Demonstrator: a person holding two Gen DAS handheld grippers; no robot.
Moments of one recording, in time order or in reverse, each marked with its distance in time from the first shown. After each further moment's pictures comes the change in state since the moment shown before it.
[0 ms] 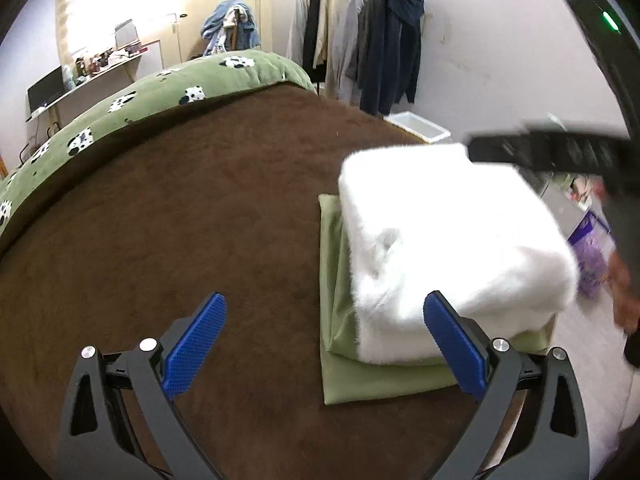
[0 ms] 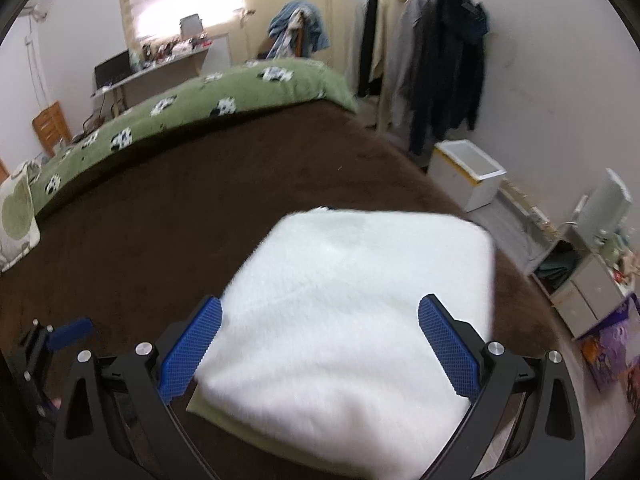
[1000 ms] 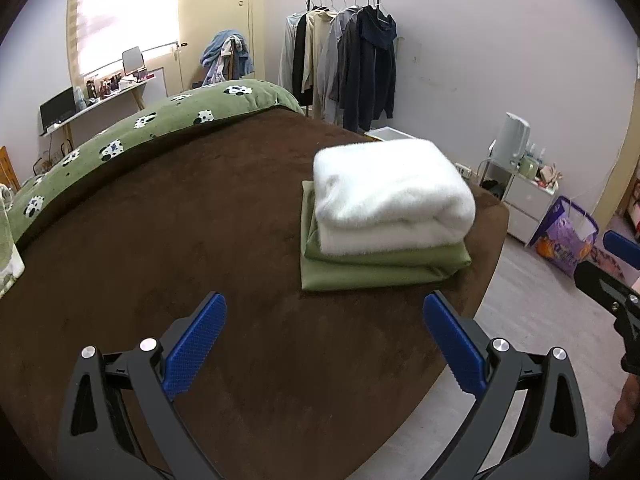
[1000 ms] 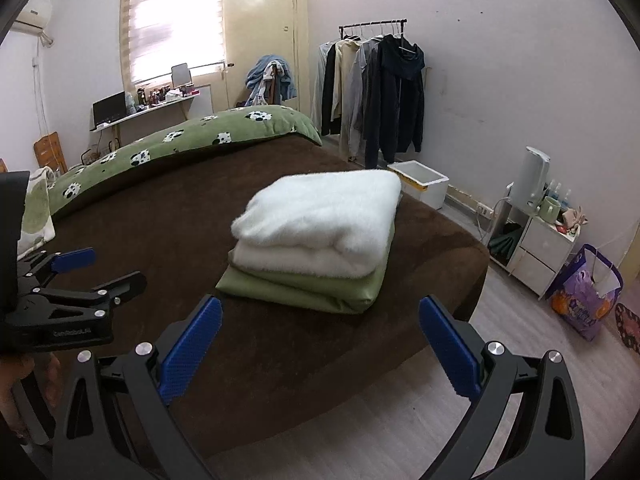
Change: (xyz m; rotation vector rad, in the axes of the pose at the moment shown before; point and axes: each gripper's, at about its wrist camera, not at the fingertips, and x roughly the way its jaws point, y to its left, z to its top) left arm -0.142 -0.023 -0.108 0.066 -0.075 -0.006; right arm -0.199 0.022 -0.209 0.060 -0.182 -0.101
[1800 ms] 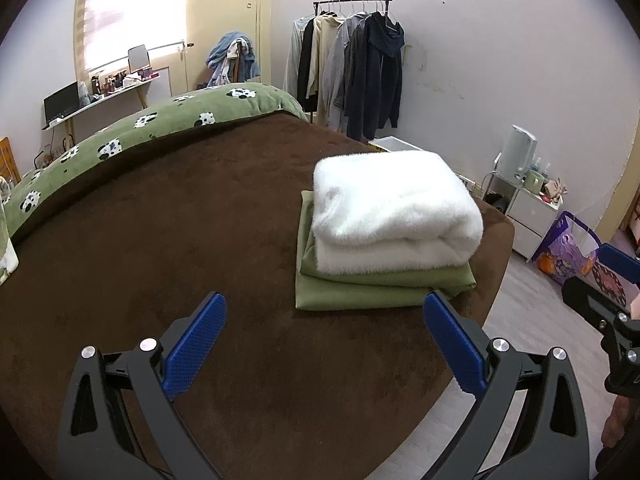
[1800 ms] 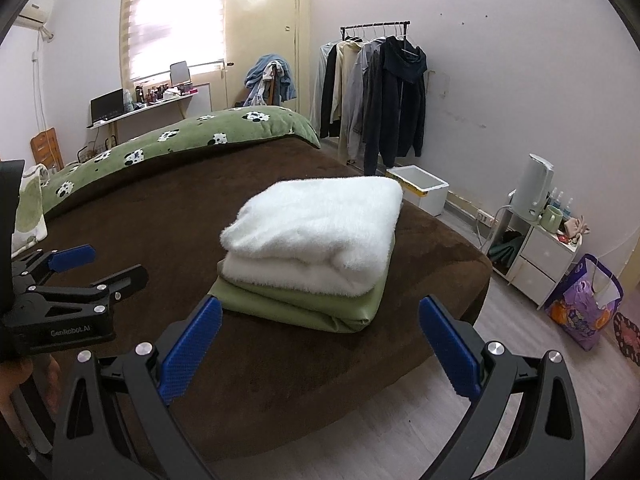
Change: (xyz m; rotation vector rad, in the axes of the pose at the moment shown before) left arm 0.019 -0.003 0.014 -0.037 -0.036 0.004; right arm 0.028 0.000 0.014 -0.016 -0.009 -0.014
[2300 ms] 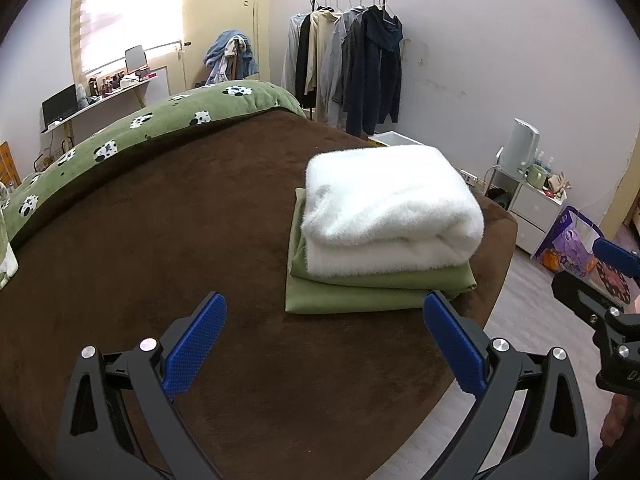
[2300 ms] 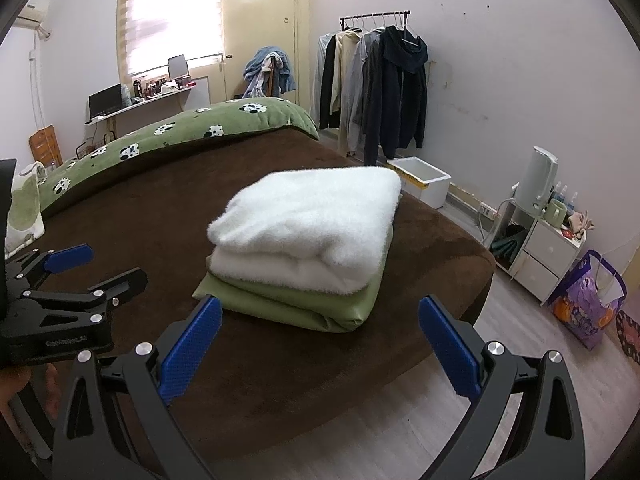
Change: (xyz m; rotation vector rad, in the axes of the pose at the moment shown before) left arm 0.015 -0.016 0.003 0.009 0.018 0.011; right arm 0.026 -0.020 0.000 0.007 0.036 0.009
